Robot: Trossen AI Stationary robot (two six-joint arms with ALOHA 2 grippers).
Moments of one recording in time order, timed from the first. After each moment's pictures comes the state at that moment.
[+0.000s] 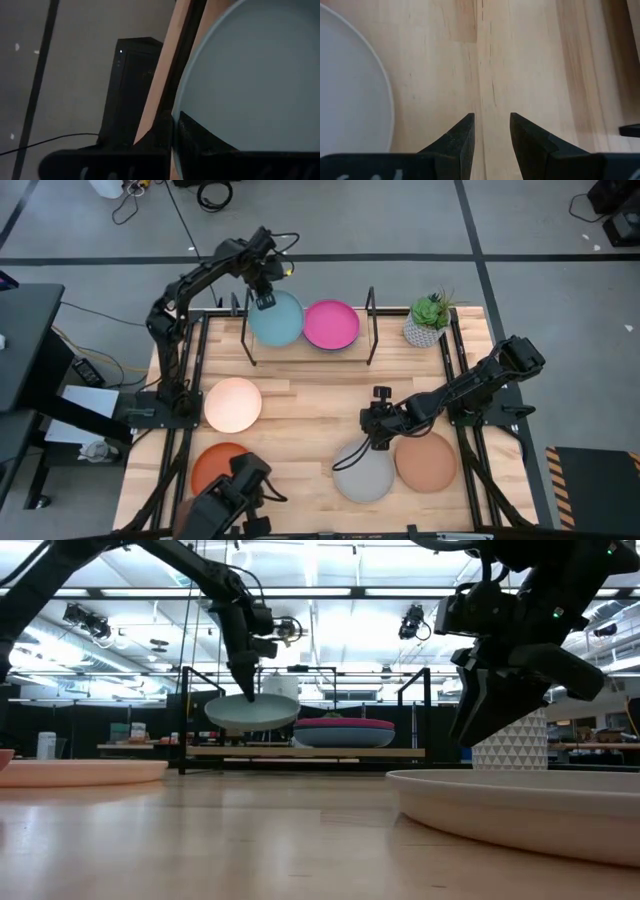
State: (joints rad) left arm 0.93 1.98 1.85 -1.07 0.04 0.65; right arm 0.36 1.56 0.81 -0.42 0.47 0.28
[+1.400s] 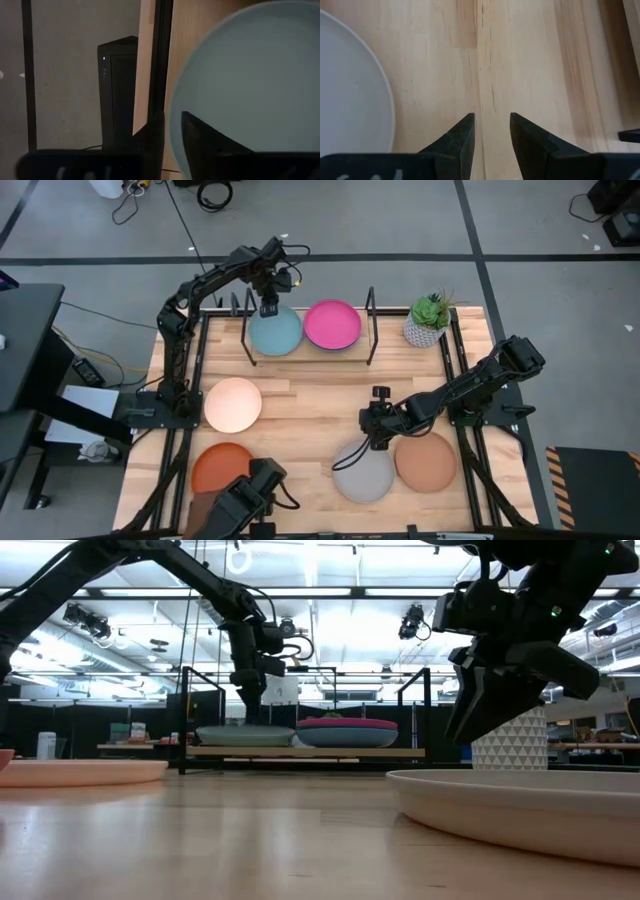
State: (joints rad) left arm 0.88 2.08 1.85 -1.05 0.05 0.82; right arm 0.36 1.56 0.81 -0.40 0.47 0.27
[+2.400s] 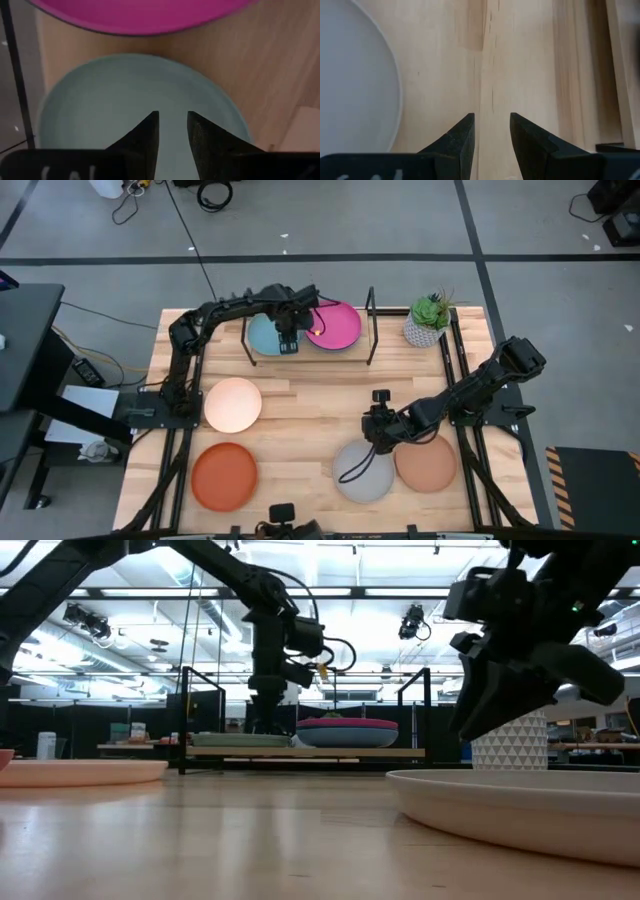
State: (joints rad) left arm 0.56 2.06 1.71 -1.07 -0.15 0.46; right arm 0.42 1.56 0.81 -0.41 0.56 0.18
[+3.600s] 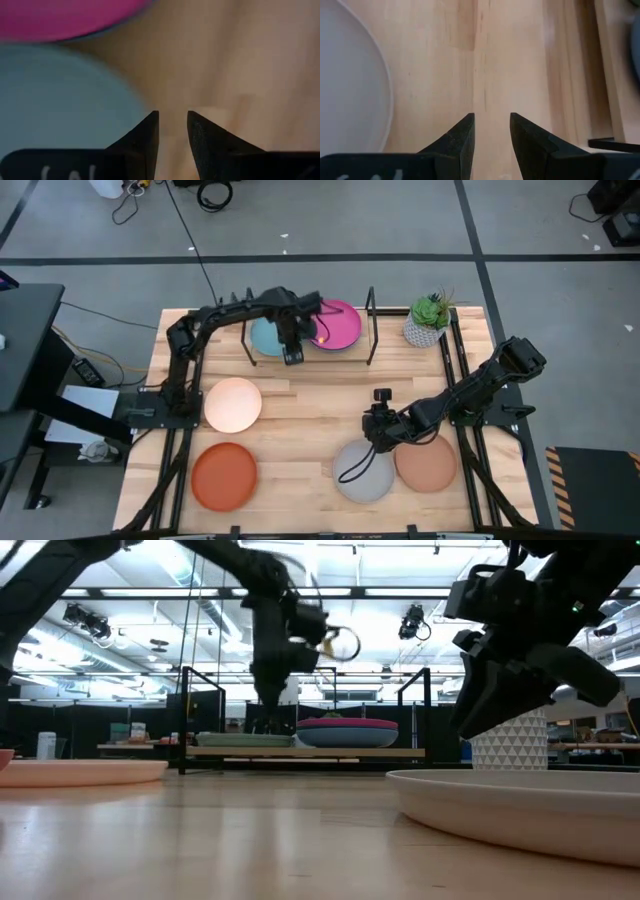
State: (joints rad) left arm 0.48 2.03 1.74 -1.19 0.12 0.29; right arm 0.43 1.56 0.81 -0.42 0.60 0.20
